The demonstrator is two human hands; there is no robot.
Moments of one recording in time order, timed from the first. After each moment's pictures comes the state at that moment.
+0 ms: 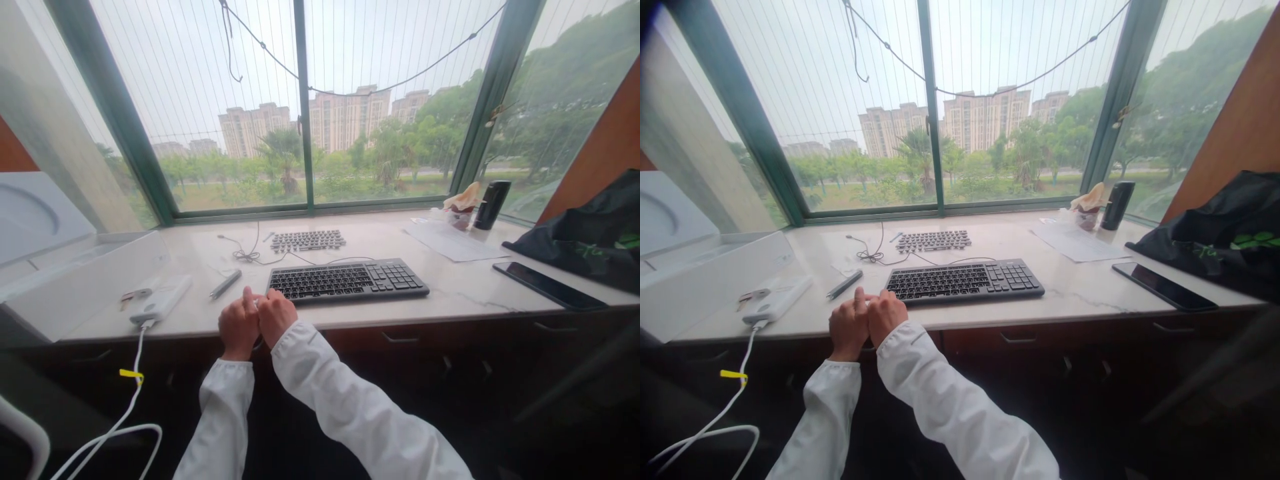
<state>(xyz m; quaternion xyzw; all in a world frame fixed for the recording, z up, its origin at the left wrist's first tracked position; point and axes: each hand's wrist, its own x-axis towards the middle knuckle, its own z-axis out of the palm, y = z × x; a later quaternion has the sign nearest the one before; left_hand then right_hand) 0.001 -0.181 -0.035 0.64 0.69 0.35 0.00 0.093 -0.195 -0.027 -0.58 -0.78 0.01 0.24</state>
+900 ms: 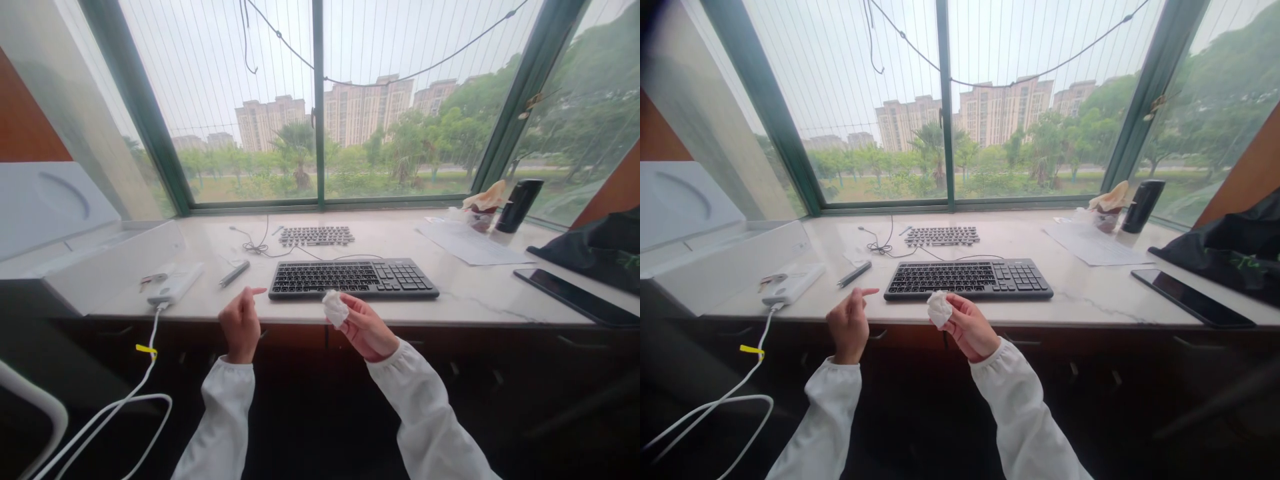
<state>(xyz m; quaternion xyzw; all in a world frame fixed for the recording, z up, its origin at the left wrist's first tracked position) 0.005 -0.213 -0.038 0.60 0.56 0.57 0.03 0.235 -0.270 -0.033 -0.24 -0.36 0.68 0.59</state>
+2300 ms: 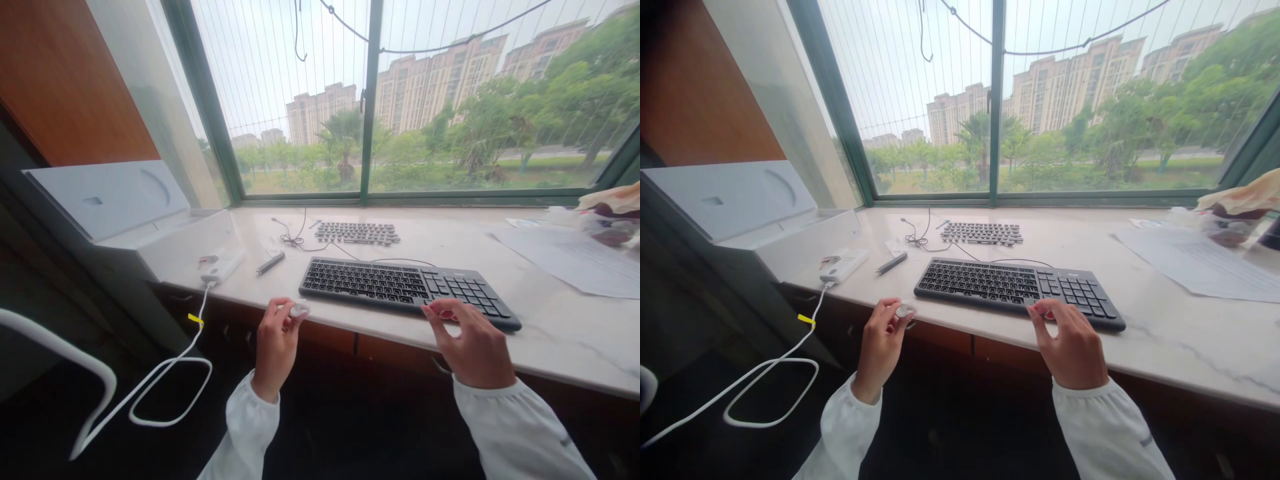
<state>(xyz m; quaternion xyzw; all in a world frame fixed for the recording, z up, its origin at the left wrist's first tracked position) 0.017 -0.263 -0.044 0.67 0.54 0.50 0.07 0.330 -0.267 -0.051 -0.57 -0.65 -0.16 0.47</state>
